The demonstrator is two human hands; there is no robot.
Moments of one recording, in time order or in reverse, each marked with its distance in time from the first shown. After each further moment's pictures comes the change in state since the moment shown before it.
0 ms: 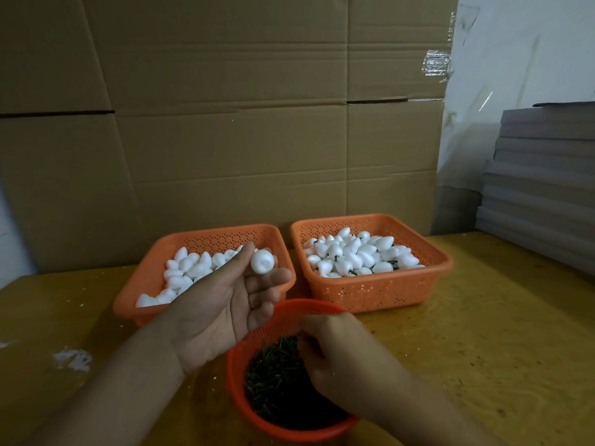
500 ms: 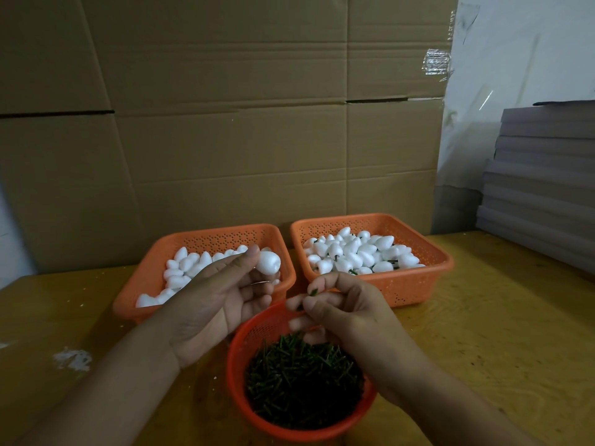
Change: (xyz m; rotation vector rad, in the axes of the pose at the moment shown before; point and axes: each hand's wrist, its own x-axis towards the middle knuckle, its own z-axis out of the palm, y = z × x) left_hand -0.001 0.000 -0.006 0.151 0.018 0.162; right_hand 0.003 -0.015 -0.023 1.191 0.129 0.261
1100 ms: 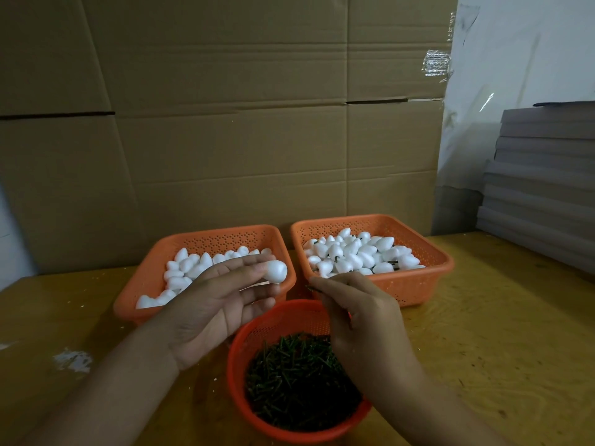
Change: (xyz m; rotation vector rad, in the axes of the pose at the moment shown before) left_hand -0.001 -0.001 -0.005 -0.050 -0.004 -0.034; right_hand 0.003 0.024 -0.013 -0.986 0.327 -0.692
